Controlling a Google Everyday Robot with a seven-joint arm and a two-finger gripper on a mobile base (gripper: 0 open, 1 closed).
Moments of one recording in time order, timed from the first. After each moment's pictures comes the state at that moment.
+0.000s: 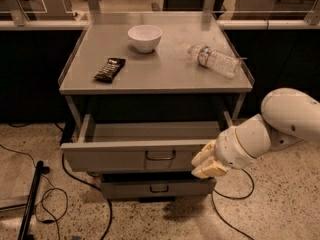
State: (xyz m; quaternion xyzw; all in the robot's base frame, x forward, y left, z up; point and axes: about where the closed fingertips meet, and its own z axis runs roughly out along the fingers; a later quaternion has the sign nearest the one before) arm 0.440 -0.117 0.709 -0.62 0.72 0.22 0.23
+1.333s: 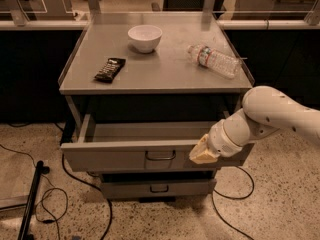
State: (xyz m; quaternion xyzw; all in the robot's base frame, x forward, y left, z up) arm 0.504 -0.118 0.664 -0.60 0.75 0.20 0.21
